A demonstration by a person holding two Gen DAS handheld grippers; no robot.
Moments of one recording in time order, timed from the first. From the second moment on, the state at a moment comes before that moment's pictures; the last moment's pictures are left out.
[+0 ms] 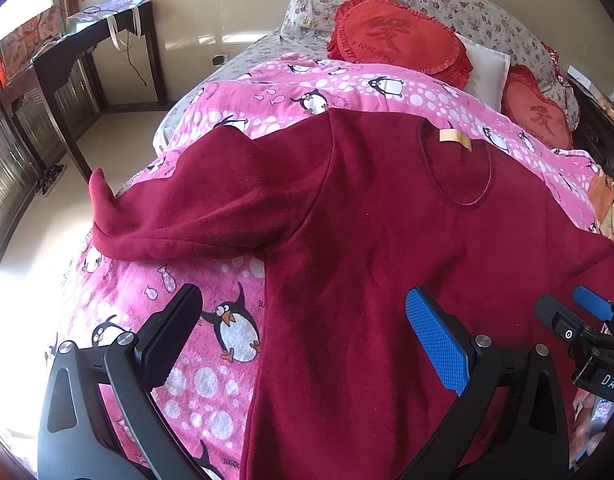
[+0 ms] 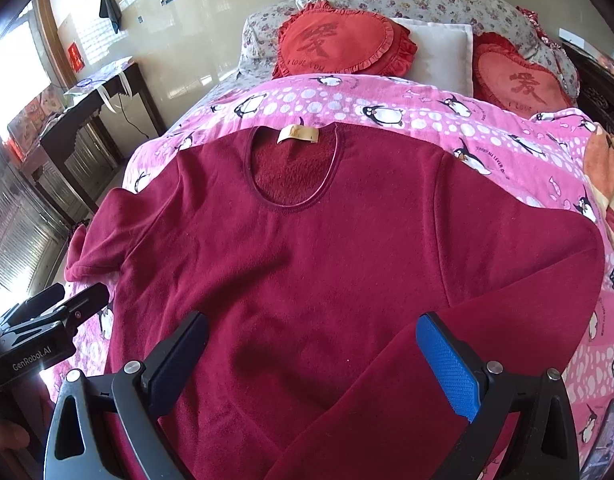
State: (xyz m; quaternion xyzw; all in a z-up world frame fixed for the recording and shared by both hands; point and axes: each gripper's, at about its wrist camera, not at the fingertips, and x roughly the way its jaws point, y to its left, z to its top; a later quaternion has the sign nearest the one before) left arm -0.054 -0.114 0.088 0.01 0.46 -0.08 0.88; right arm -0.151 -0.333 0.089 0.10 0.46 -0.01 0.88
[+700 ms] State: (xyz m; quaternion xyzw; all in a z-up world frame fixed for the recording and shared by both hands) left arm 0.025 0.092 0.055 -0.23 0.47 0.06 0.85; right arm -0.135 -0.303 0.068 0.09 0.49 0.02 0.87
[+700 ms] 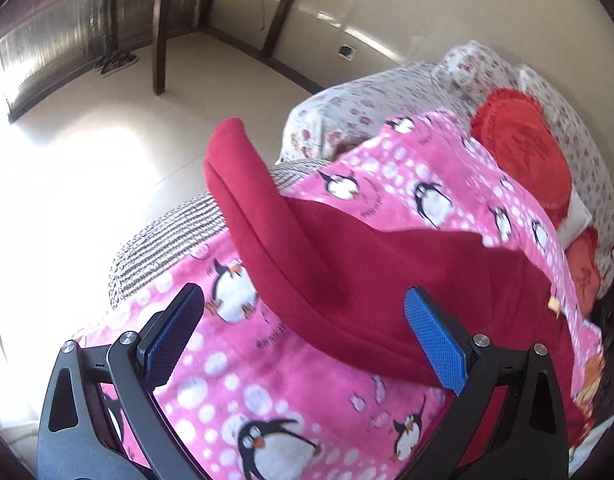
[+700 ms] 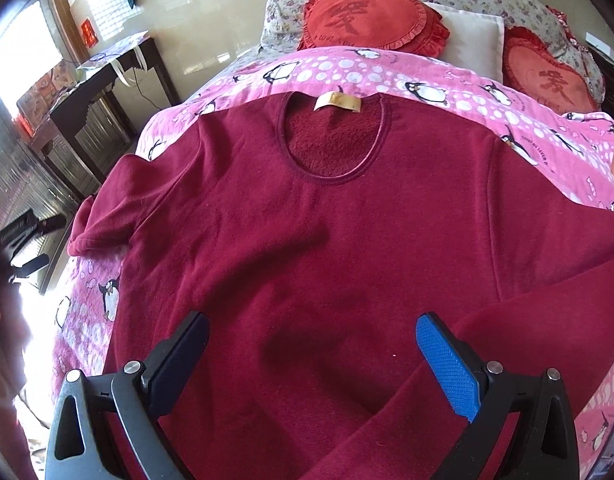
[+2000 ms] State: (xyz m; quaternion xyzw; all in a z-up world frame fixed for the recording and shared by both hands) left arm 0.026 -0.113 0.179 -0.21 0.42 -0.24 0.85; right arm -0.160 -0.378 0.046 0.11 0.52 -0.04 0.85
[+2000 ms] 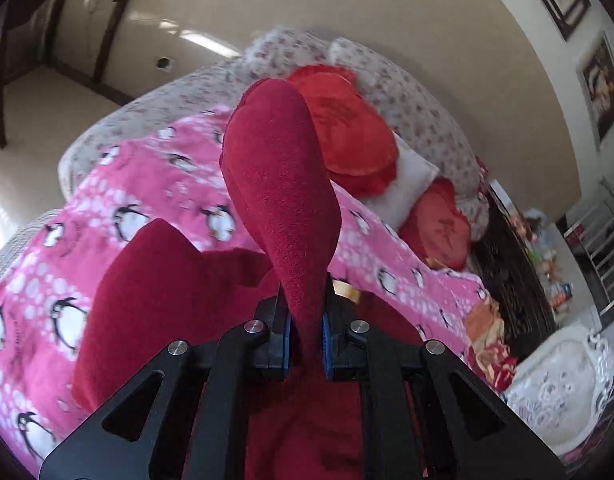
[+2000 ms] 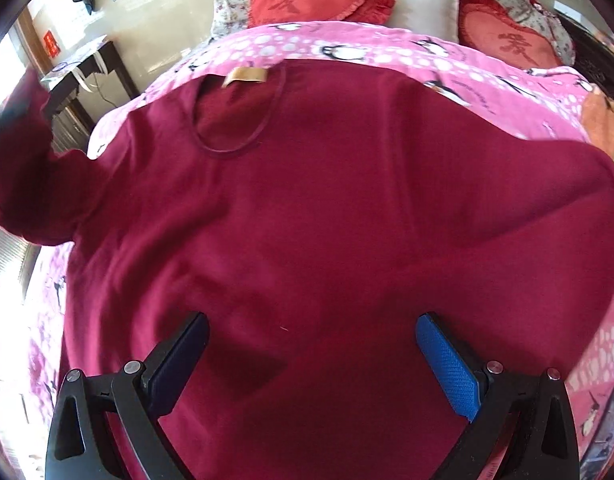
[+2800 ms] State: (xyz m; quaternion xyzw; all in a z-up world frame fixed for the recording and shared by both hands) left arm -0.035 -0.178 0.118 -0.04 0.41 -0.24 0.88; right arm -0.181 -0.443 0.099 0.18 0.45 -0.05 0.87
